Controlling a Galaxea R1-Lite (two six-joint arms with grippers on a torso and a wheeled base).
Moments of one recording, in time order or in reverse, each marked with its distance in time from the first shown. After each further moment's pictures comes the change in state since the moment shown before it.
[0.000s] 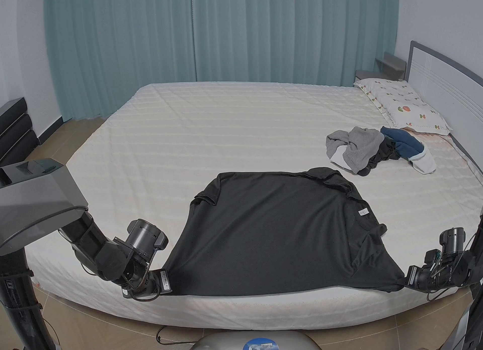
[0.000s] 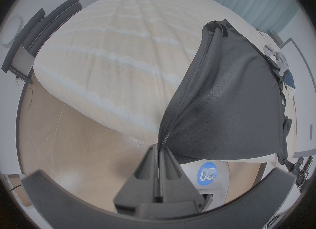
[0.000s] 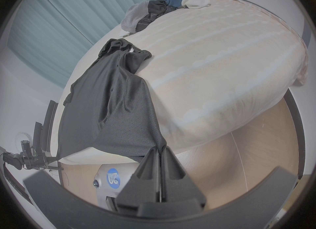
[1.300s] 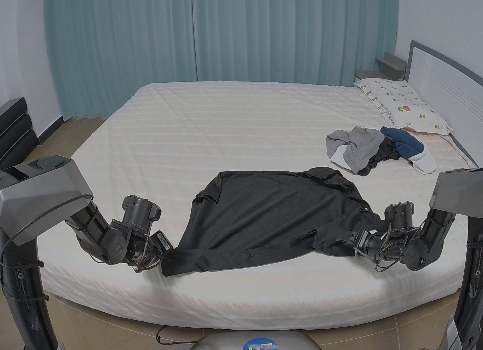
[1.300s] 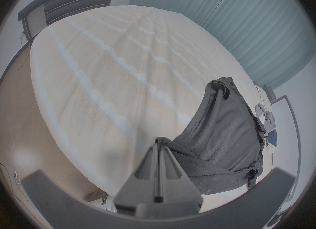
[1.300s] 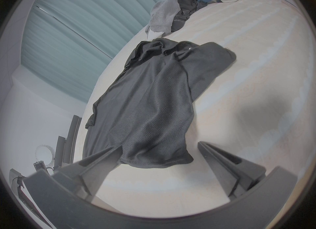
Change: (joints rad) left arm 0.090 0.095 -0.125 -0.266 -0.003 -0.219; right arm 0.379 0.233 -0.460 -0.066 -0.056 0.447
